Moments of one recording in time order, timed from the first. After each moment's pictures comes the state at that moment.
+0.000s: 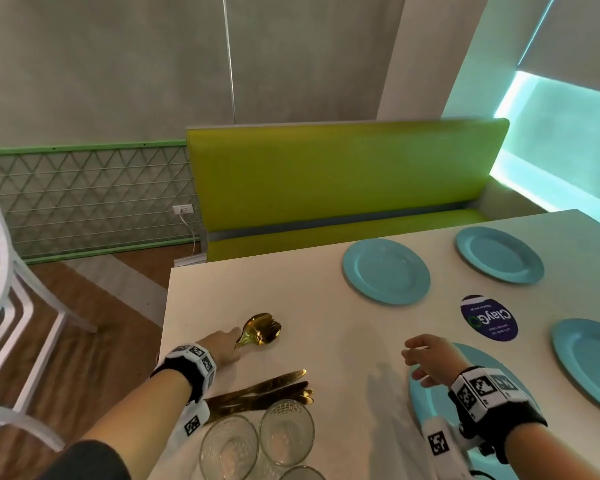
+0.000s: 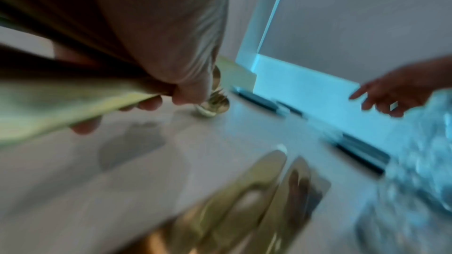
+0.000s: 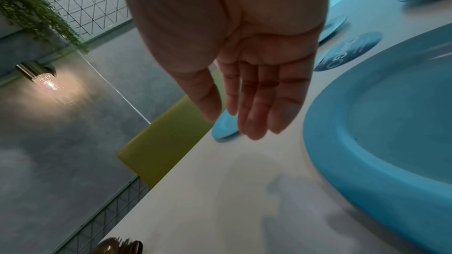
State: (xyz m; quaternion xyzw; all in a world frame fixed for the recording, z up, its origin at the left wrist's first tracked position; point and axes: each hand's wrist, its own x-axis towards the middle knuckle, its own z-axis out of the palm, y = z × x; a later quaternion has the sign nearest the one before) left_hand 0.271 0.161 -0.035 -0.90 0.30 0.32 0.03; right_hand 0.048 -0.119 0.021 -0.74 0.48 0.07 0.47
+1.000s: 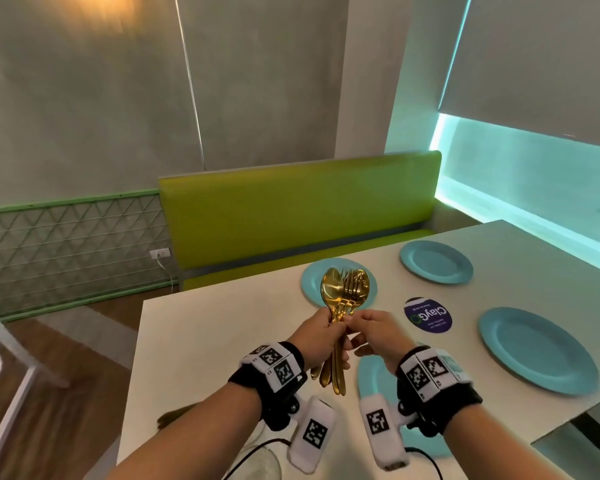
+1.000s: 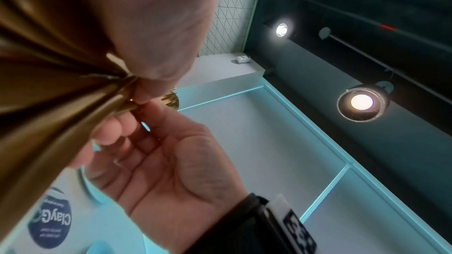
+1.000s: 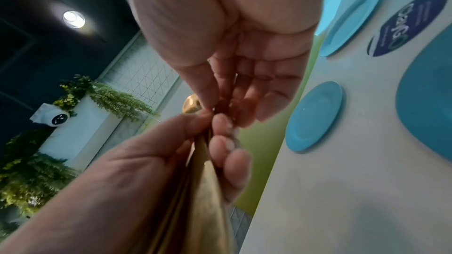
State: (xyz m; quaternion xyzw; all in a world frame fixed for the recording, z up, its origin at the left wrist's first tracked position) left_hand 0.077 0.028 0.108 -0.70 0.28 0.41 -0.51; right_hand -0.002 -0.076 0.110 -0.71 0.31 -0.06 0.63
